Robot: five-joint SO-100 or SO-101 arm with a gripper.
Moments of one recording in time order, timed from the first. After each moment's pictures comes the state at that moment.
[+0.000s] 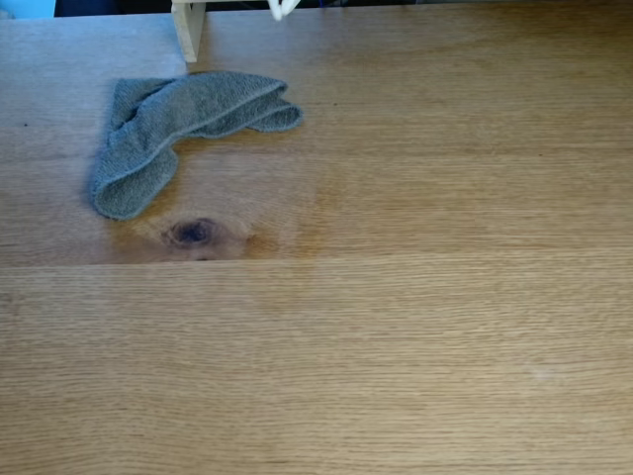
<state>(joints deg) 5.7 185.8 185.5 57.7 7.6</state>
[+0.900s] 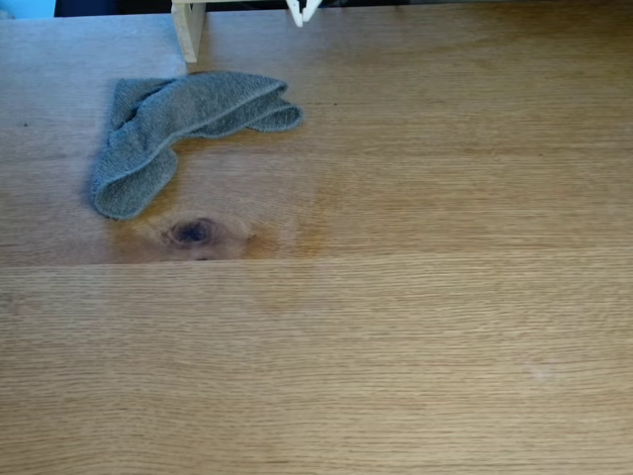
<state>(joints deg) 1.6 189.1 185.8 72.2 6.5</state>
